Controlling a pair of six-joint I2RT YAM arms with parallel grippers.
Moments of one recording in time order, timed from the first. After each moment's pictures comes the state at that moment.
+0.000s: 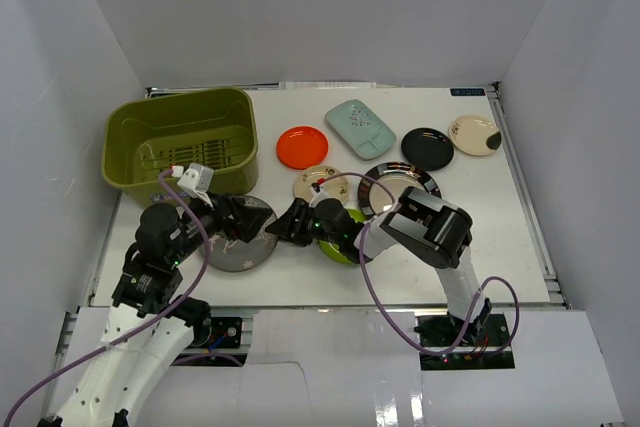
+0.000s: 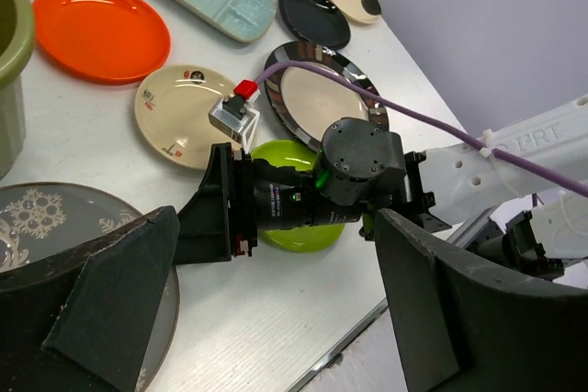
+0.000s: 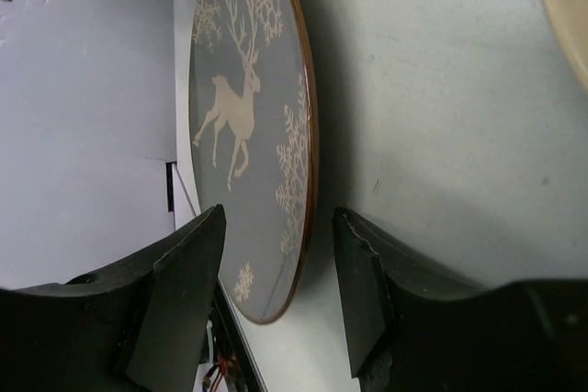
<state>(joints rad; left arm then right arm) -0.36 0.46 0.64 -0.32 0.35 -0.42 1.00 2.05 0.81 0.91 -0.14 1.21</state>
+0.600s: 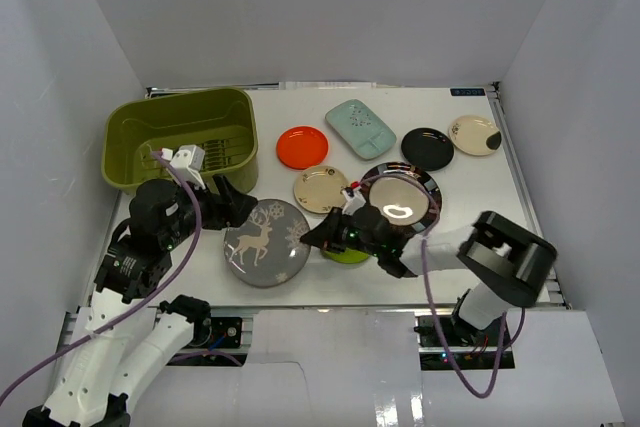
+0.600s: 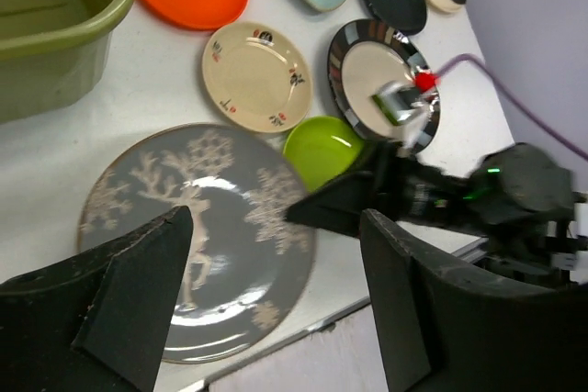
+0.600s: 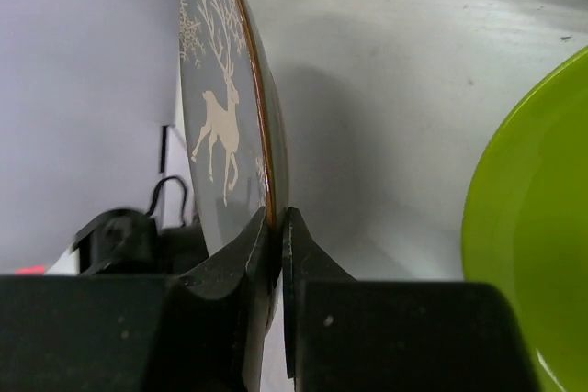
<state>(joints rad) -0.36 0.62 0.94 -0.67 0.17 -0.45 0.99 1.63 0.53 0.75 -0.10 1.11</state>
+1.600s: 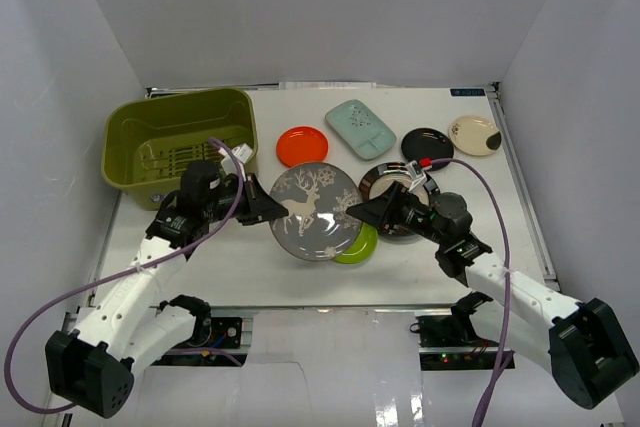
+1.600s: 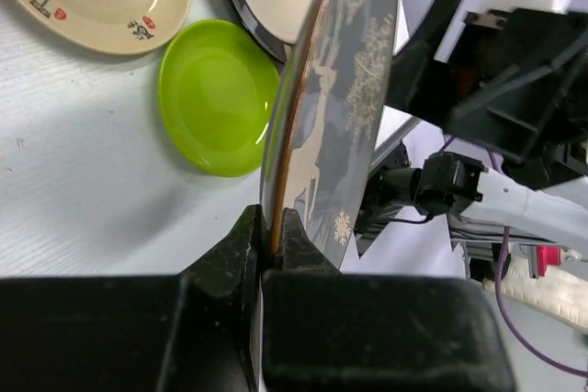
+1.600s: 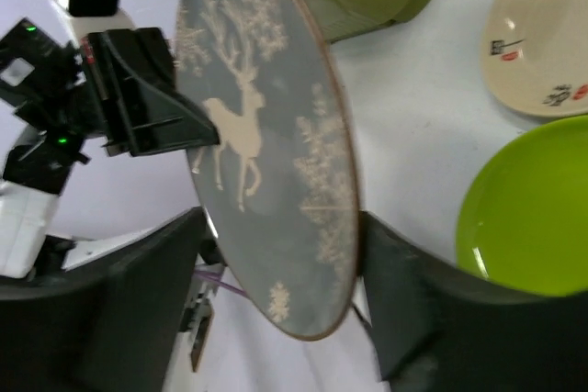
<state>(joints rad) -0.36 0.88 0.74 -0.35 0.59 -0.63 0.57 0.96 0.34 0.56 -0.50 1.06</state>
